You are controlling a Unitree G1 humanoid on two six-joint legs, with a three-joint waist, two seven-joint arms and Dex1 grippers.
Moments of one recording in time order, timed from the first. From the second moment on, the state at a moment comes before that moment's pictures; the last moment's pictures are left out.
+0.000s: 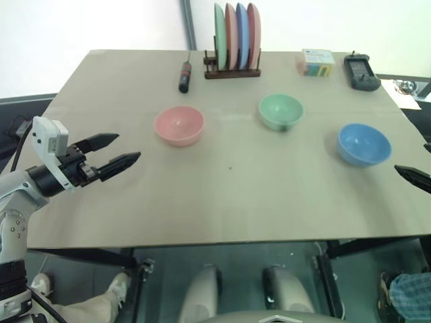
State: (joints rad) left arm -0.12 0.91 0.52 -0.06 -0.67 0.50 -1.02; right arm 0.13 -0.96 -0.75 -0.33 0.60 0.66 0.92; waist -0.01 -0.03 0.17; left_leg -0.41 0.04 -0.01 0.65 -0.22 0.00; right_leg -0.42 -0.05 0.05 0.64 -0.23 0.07
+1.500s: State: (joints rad) left arm -0.91 0.71 -0.56 0.14 0.25 0.74 -0.77; right arm -0.40 -0.70 0.00 -0.42 0.55 0.54 0.88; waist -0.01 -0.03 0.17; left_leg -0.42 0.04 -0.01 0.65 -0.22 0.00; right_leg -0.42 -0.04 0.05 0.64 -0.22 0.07
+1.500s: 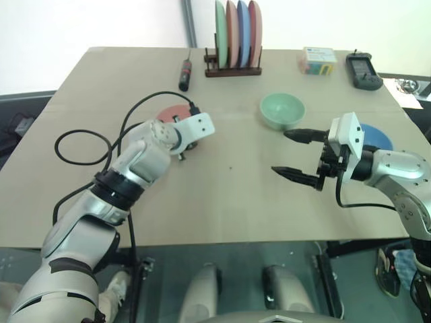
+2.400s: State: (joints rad) left arm -0.68 0.75 -0.47 -0.18 0.04 0.46 -1.19; right arm -0.13 -0.75 -0.17 -0.55 0.54 0.56 0.76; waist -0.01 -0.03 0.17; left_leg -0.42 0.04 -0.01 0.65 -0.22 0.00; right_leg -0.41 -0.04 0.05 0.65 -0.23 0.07
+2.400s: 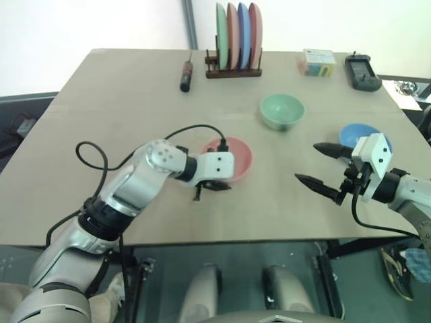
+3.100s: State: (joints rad) left arm -0.24 0.70 0.33 -0.34 -0.46 0.59 -1.05; right arm -0.97 -0.51 0.38 0.60 -0.13 0.03 0.75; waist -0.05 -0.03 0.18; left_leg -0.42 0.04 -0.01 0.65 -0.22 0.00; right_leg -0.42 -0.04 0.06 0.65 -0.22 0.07
